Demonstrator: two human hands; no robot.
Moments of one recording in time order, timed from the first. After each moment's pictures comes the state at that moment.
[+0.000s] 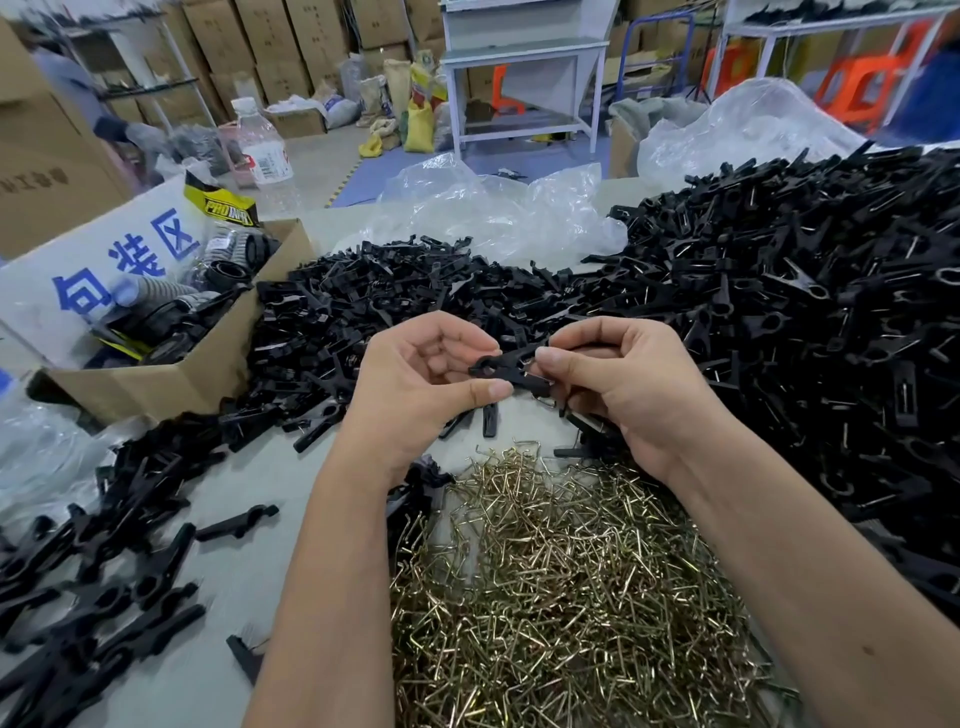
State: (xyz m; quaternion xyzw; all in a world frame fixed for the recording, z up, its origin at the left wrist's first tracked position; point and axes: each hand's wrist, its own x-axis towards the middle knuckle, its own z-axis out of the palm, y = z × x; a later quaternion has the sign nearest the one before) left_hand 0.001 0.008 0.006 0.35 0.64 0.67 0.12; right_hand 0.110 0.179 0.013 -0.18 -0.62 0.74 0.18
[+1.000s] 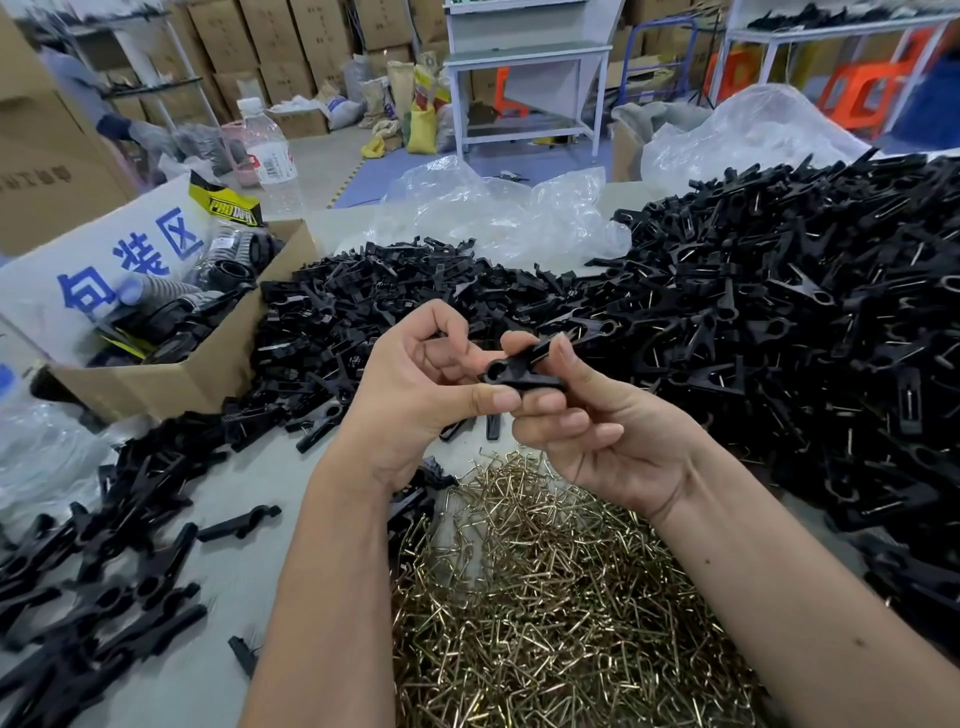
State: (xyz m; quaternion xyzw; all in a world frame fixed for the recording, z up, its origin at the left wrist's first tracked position) left_hand 0.007 0.007 0.013 0.33 0.55 0.74 0.20; right_hand 0.113 0.168 0.004 0.05 -0.24 0.96 -0.17
